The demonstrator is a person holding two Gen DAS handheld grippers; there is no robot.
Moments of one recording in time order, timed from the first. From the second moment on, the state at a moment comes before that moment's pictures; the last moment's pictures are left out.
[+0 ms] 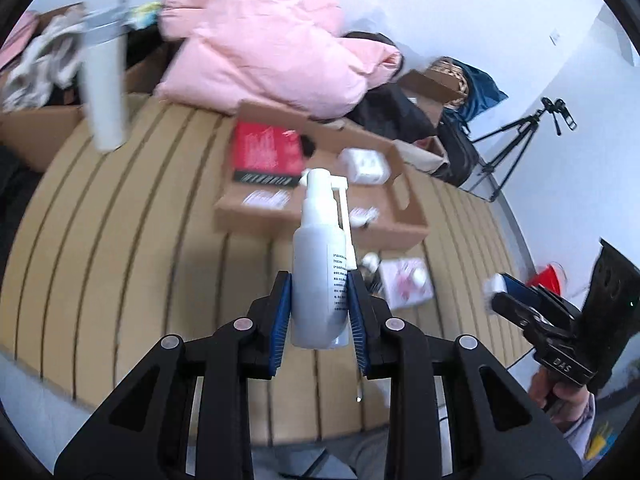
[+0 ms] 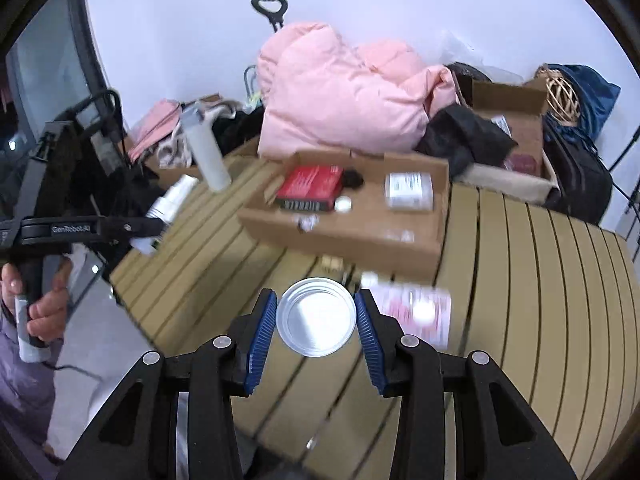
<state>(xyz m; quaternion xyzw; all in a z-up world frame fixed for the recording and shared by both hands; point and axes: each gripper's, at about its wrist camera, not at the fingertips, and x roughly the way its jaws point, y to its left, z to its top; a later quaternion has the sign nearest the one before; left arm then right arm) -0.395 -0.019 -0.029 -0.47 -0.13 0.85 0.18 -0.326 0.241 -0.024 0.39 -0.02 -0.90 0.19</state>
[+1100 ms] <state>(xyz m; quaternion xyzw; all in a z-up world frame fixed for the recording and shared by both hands) -0.515 0.021 -0.027 -0.48 -0.03 0.87 0.14 -0.564 0.262 -0.035 0.46 -0.04 -0.88 0.14</state>
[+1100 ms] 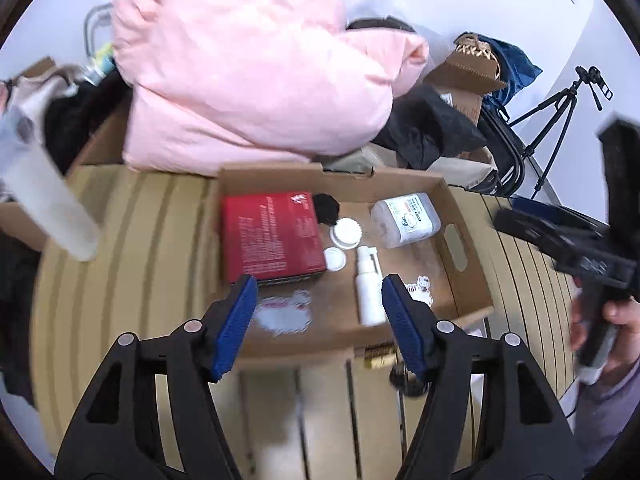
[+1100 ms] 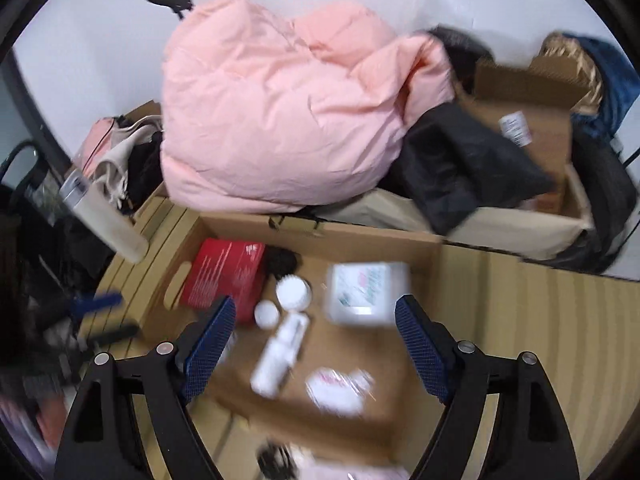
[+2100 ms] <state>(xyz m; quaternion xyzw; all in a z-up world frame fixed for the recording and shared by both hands) -0.137 -0.015 0.018 -0.40 -0.01 0.92 0.07 -0.122 0.262 -0.019 0.42 0.00 -0.89 0.15</state>
